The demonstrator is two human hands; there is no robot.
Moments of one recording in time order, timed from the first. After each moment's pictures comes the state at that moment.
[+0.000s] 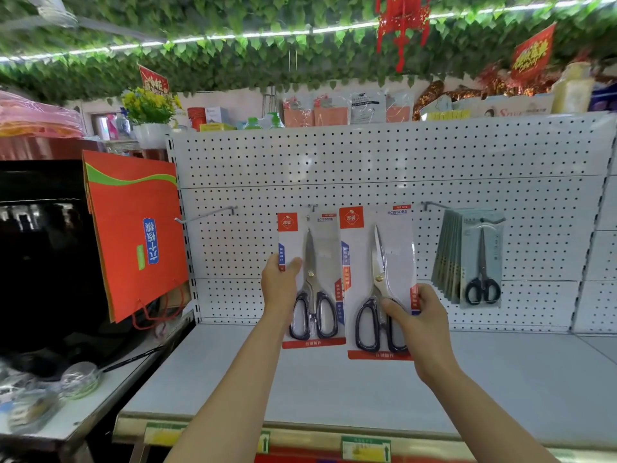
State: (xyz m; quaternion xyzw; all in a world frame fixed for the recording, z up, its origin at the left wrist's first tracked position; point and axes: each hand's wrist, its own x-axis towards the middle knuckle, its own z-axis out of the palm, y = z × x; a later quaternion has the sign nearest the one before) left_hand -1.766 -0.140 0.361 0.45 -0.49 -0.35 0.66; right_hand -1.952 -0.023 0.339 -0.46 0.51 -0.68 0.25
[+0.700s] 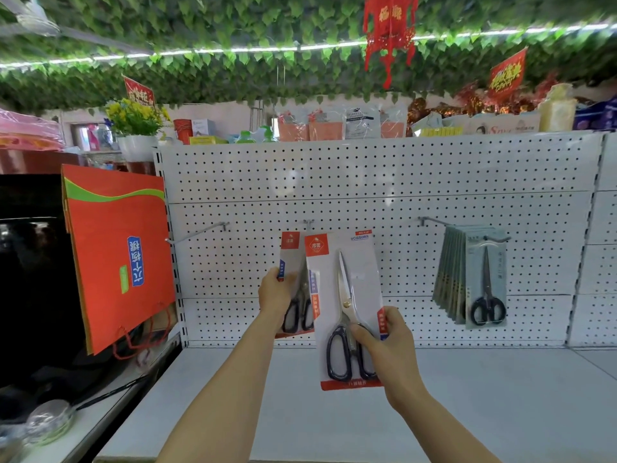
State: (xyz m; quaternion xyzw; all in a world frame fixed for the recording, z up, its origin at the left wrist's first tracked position) left_hand -1.756 -0.237 0.351 0.57 -0.53 -0.31 0.55; right_hand -1.908 -0.058 0.328 -0.47 0.52 -0.66 0.27
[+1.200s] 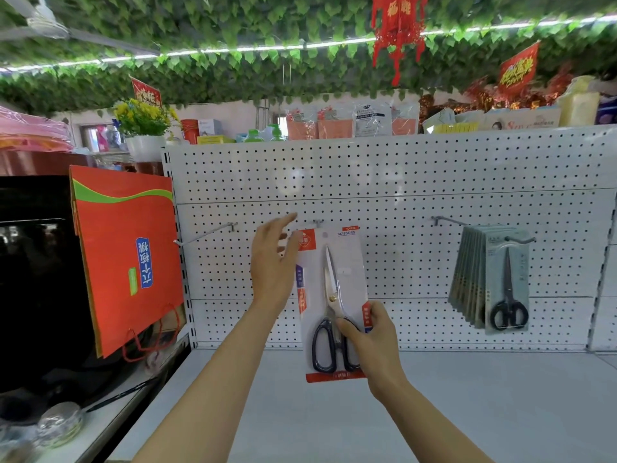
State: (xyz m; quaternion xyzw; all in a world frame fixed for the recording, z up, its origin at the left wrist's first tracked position) left_hand -1.732 -0.172 0.417 0.35 -0.64 -0.13 0.67; right_hand -1.876 -0.093 0.328 -0.49 0.50 -0.66 0.29
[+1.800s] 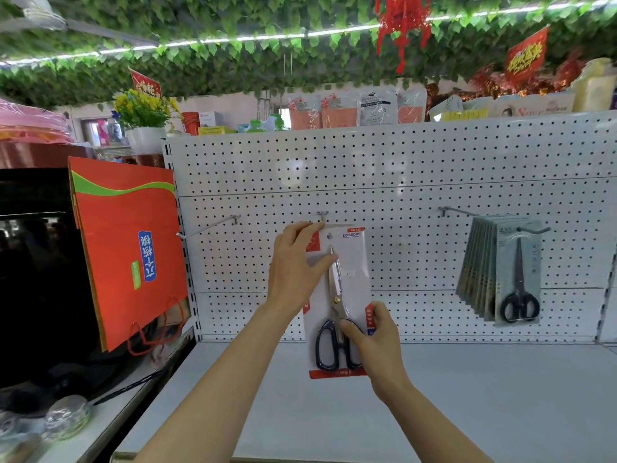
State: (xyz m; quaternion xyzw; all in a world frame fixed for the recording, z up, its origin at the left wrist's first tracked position) left_hand -1.742 -0.174 0.403 0.40 -0.74 -0.02 0.54; right_hand -1.874 -0.105 0.305 -0.50 0.49 -0.66 0.28
